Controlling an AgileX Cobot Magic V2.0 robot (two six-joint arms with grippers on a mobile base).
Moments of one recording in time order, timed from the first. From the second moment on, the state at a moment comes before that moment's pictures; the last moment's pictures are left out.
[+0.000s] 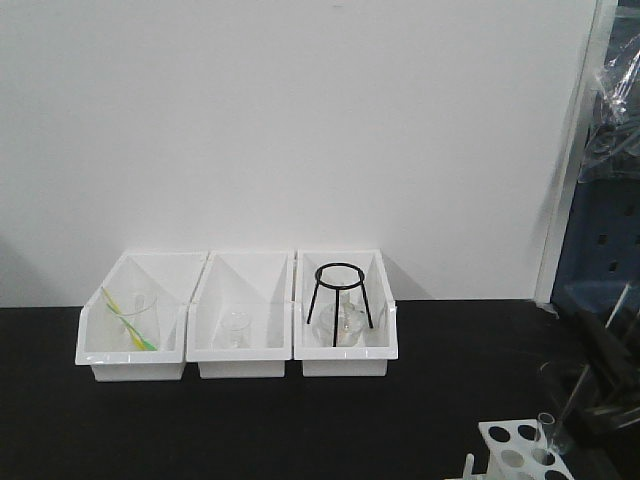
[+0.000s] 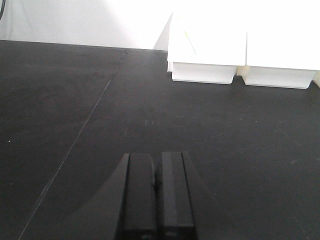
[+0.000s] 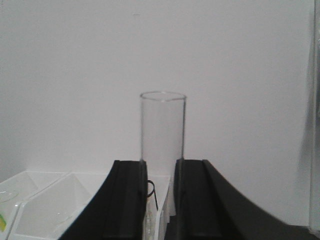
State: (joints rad) left arm 0.11 -0.01 0.03 0.05 0.29 -0.17; right arm 0.10 1.04 -0.41 -0.20 -0.74 0.23
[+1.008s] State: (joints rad) left arm 0.11 -0.01 0.03 0.05 0.29 -0.17; right arm 0.10 0.94 -0.62 -0.65 -0.10 0.35
